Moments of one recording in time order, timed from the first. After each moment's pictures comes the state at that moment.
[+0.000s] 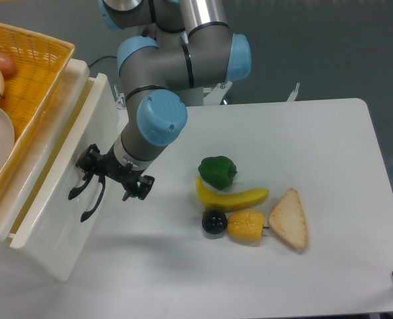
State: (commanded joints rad) arm 2.28 -1.89 -1.53 -1.38 1.07 0.56
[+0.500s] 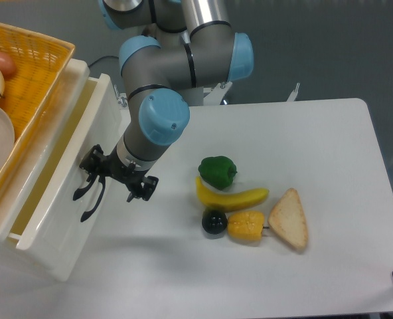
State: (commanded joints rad) arm 2.28 -1.89 -1.52 -1.38 1.12 0.57
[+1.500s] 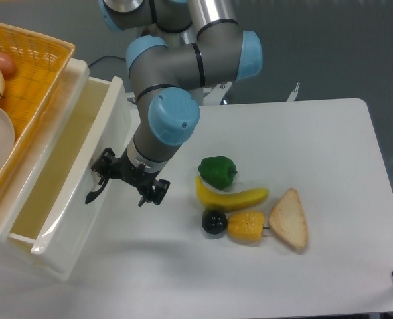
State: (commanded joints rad) arm 2.31 -1.91 -1.50 -1.38 1.12 0.64
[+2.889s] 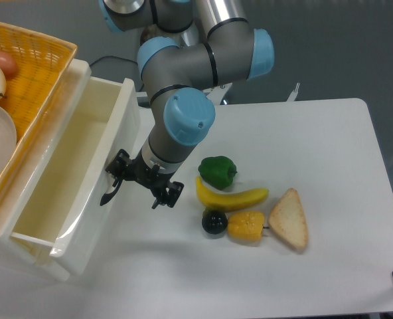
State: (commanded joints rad) arm 2.34 -1.91 -1.48 -1.38 1.15 0.69
